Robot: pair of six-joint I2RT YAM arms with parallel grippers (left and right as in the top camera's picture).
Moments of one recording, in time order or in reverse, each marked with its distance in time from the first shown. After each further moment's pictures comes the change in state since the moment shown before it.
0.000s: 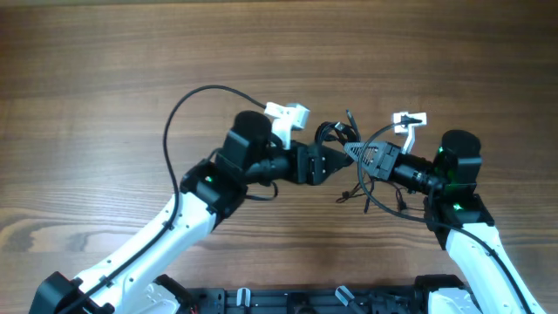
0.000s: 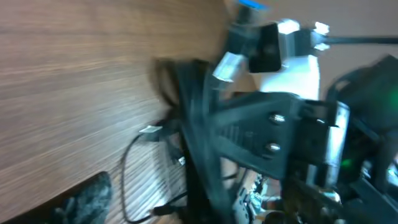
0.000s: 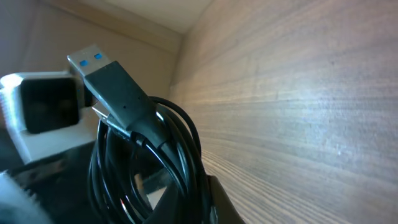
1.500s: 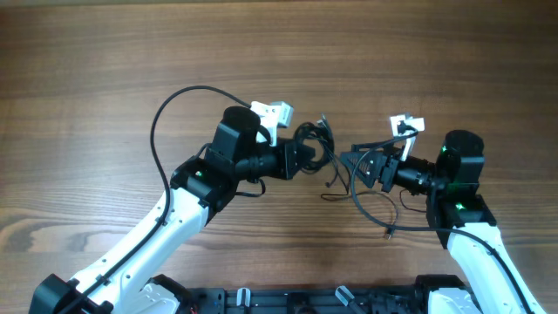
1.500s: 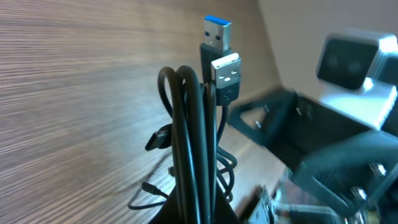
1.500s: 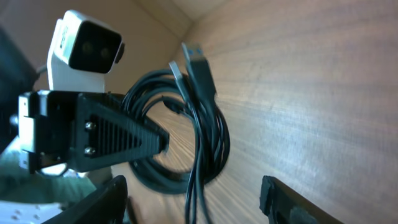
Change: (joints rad) left arm 0.082 -0.002 0.002 -0.124 -0.002 0.066; right arm -0.029 0.005 -0.003 -0.014 -0.085 -0.385
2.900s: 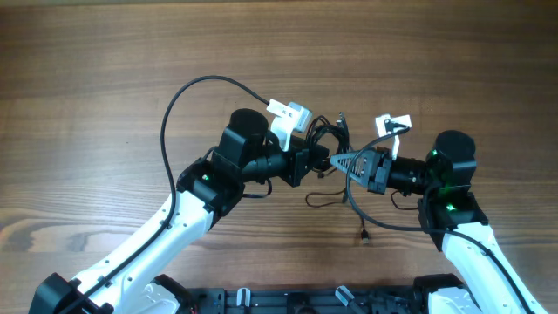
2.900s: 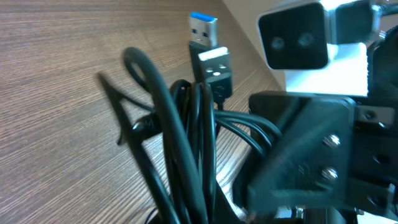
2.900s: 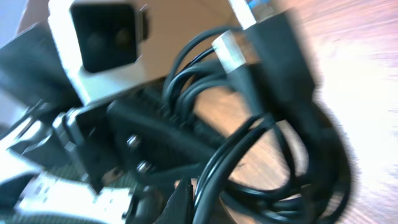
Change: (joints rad) left arm -0.056 -0.001 0.000 0.105 0.007 0.190; right arm 0.093 0.000 -0.001 0.159 -0.081 0.335
